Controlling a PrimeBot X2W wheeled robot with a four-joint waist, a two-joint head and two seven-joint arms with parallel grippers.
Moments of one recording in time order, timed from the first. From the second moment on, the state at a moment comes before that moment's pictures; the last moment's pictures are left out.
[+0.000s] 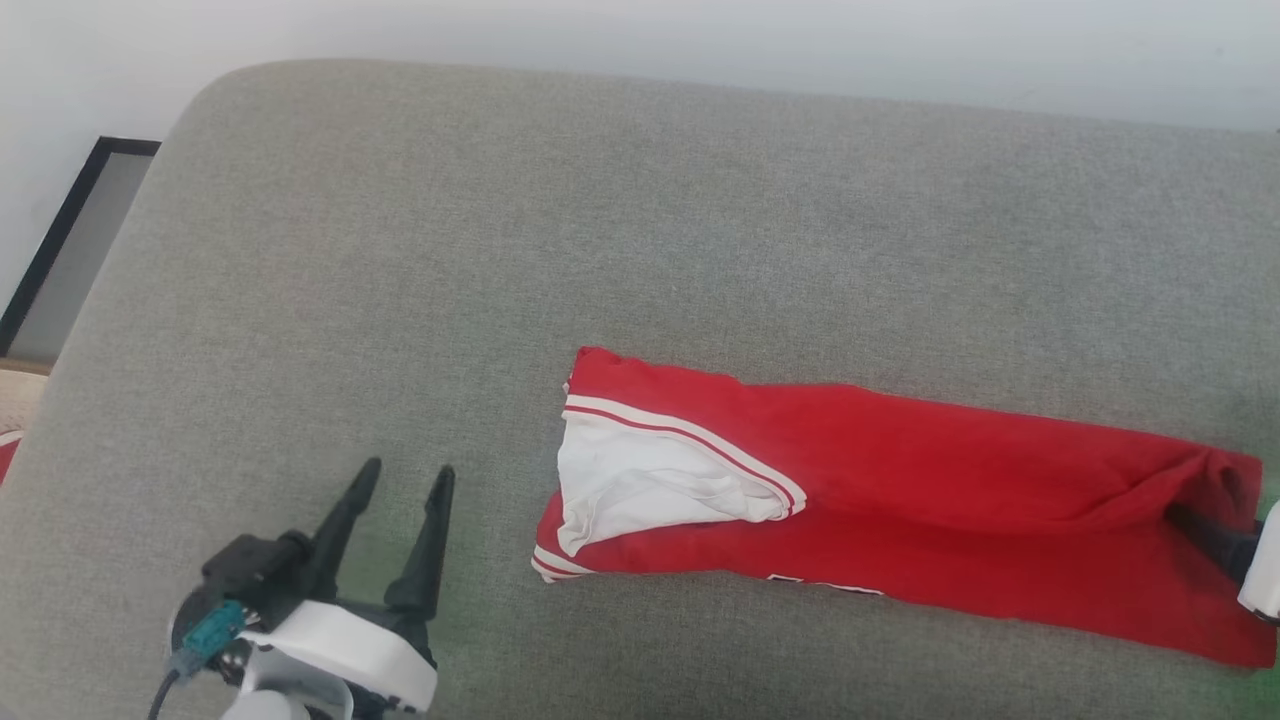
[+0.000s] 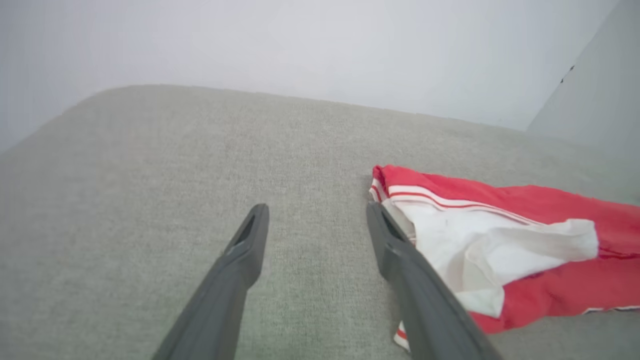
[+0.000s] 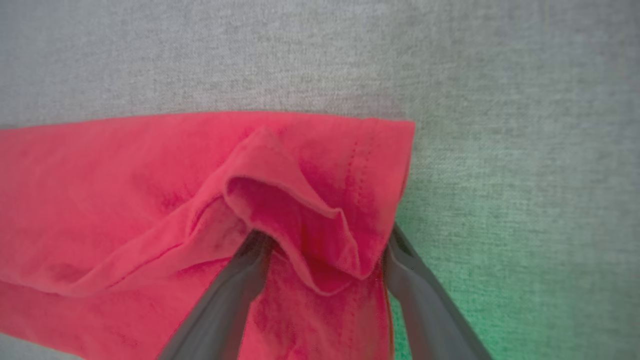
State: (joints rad) left arm -0.10 0.28 -0.22 0.25 -0.52 -0.09 -0.26; right arm -0.25 -0.58 0.07 0.45 0.88 0.13 0.56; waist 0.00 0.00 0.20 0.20
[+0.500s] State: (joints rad) left arm -0.07 0.18 -0.04 0.13 -0.14 -0.12 -0.26; right arm -0.31 -0.54 0.07 0.48 0.84 0.13 0.58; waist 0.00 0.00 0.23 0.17
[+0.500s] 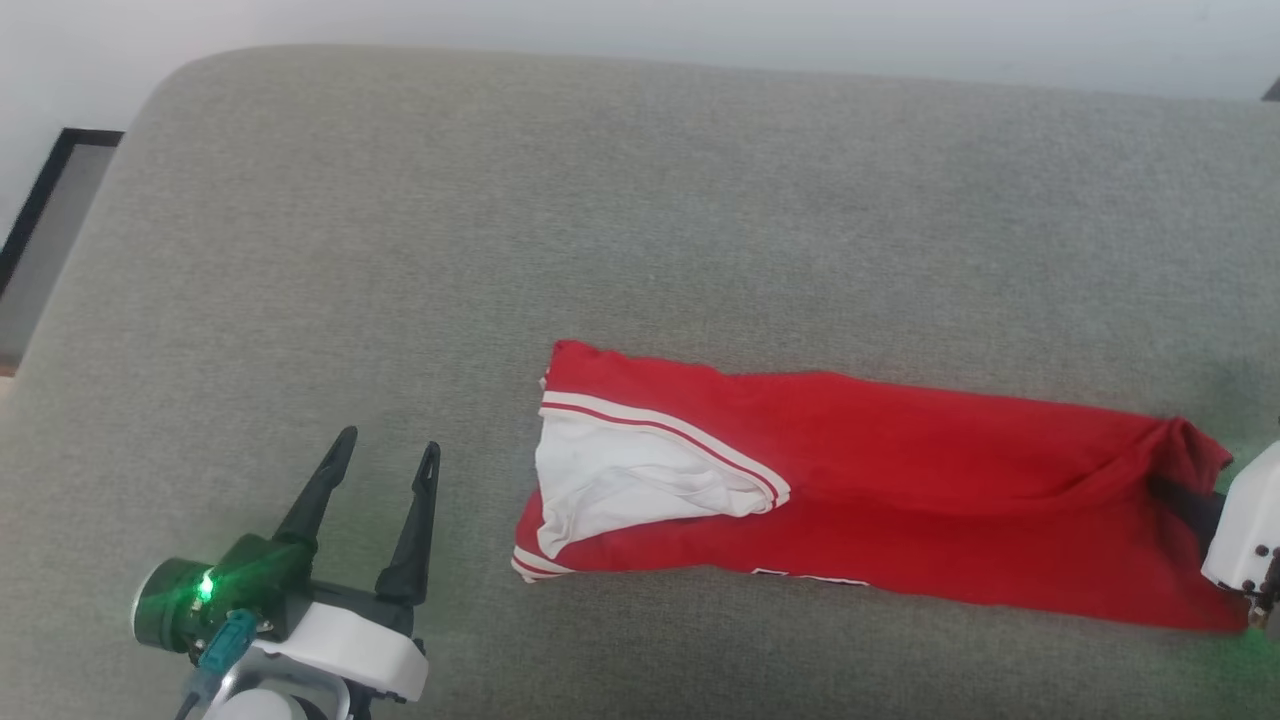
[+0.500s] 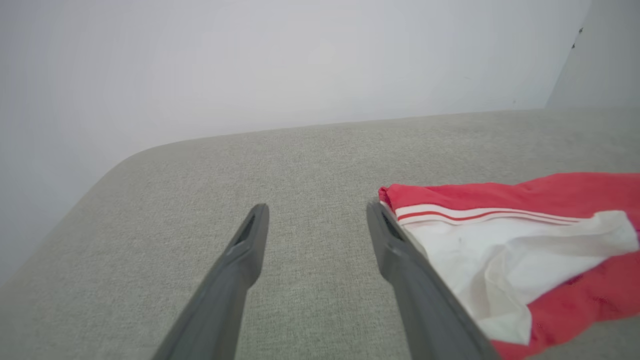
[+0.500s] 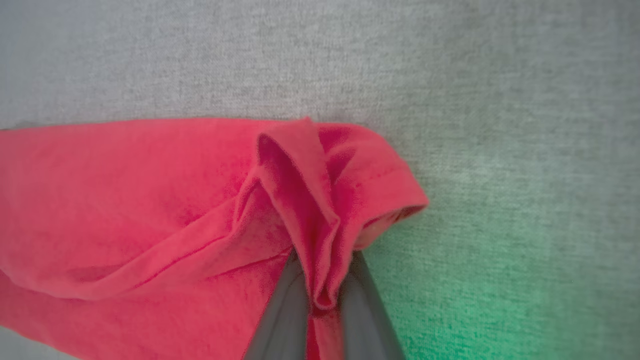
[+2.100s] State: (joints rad) left arm -0.03 0.16 -0.06 0.08 -0.16 -0.13 -0.26; right arm -0.26 -0.68 0.03 0.09 0.81 0.13 0.57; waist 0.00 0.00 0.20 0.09
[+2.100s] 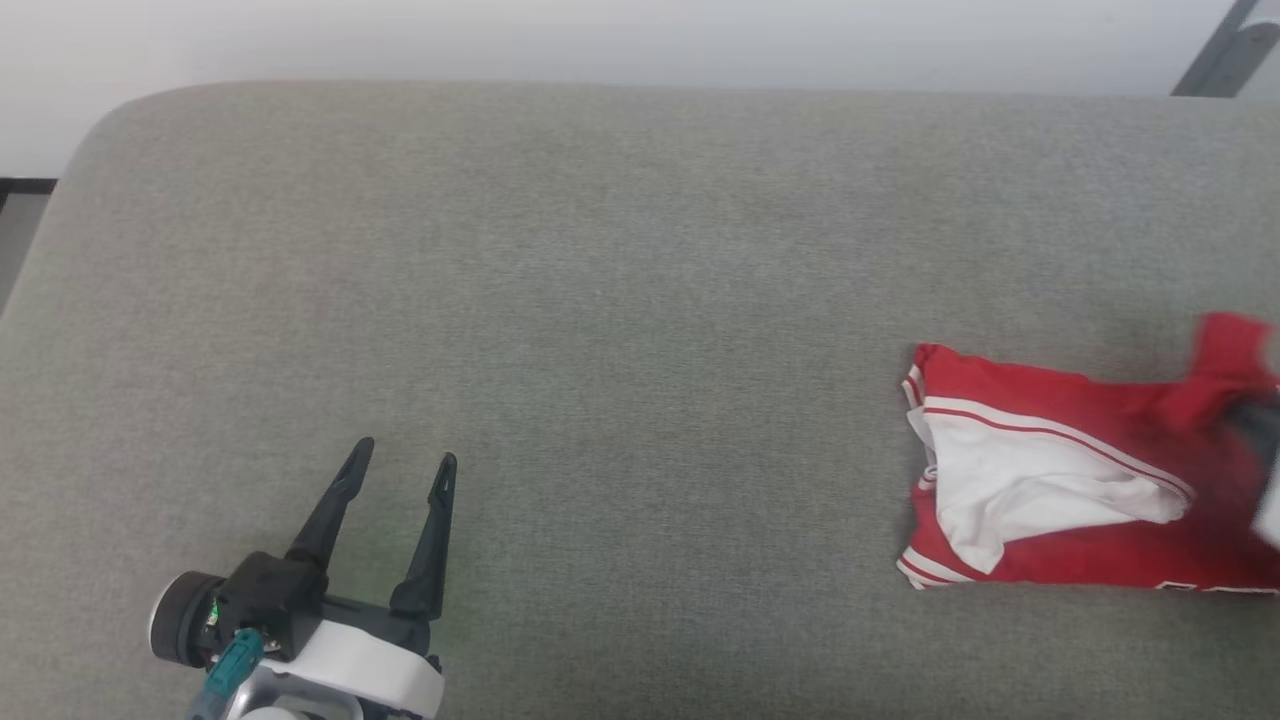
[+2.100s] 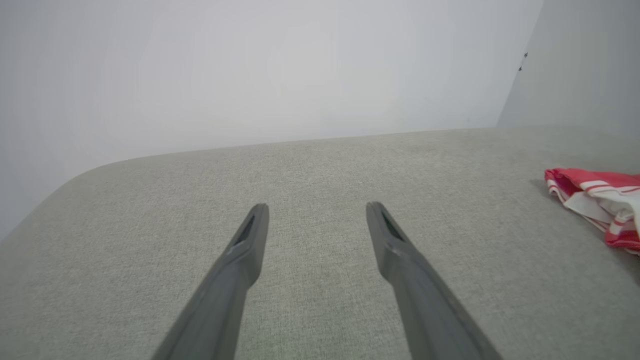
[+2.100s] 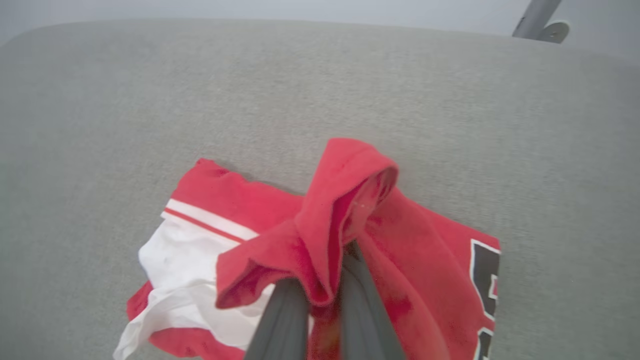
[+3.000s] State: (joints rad) left arm -0.08 0.15 -0.10 0.12 -0.18 -0.13 -0.26; right arm -0.35 -0.55 0.33 0.19 0.74 0.13 0.53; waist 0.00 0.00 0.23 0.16
